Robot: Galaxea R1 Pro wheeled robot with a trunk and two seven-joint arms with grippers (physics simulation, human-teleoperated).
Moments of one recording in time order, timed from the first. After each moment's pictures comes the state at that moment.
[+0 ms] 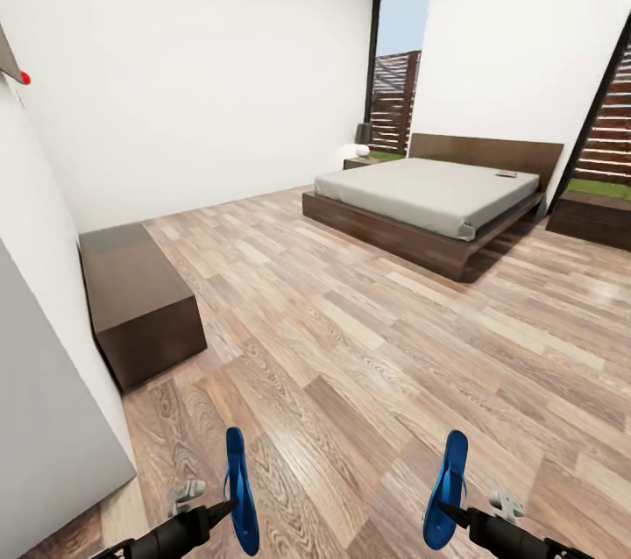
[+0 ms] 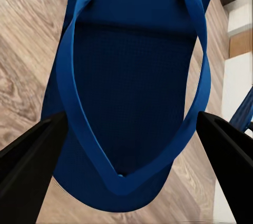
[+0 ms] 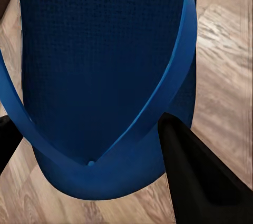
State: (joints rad) left arm -0.33 0.15 0.10 -0.45 0.35 0.18 -0.92; right arm -0.38 -0.29 -0.08 -0.34 -0.38 0.20 0.76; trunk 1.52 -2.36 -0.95
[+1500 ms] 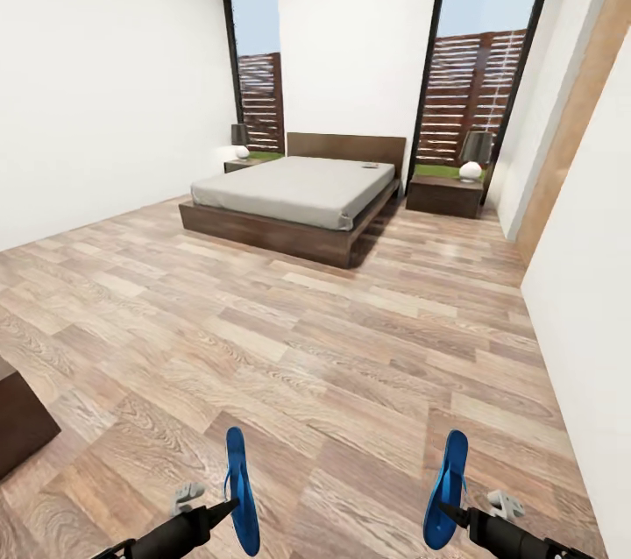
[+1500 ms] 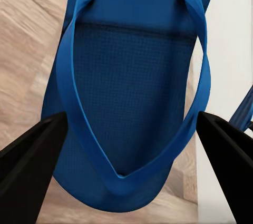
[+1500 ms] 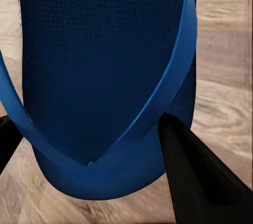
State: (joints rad) left arm -0.33 0.15 0.09 -0.45 0.35 0.18 -0.92; right arm -0.38 -0.29 -0.08 -0.34 -0.38 0.20 0.76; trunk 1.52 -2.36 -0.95
